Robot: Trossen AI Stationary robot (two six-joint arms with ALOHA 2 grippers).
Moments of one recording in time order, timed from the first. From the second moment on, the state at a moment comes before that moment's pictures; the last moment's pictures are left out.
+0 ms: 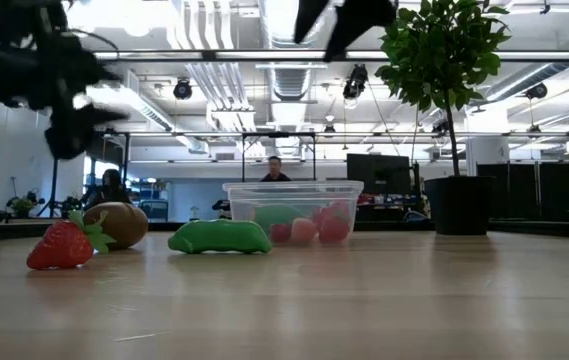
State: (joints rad) left arm 0.11 0.29 0.16 -0.09 0.11 -0.80; right arm 0.16 1.86 1.91 -1.18 0.40 0.73
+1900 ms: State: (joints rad) left arm 0.03 1.28 0.75 -0.71 0.06 -1.04; right arm 0.36 1.76 1.57 -1.57 0.55 1.18
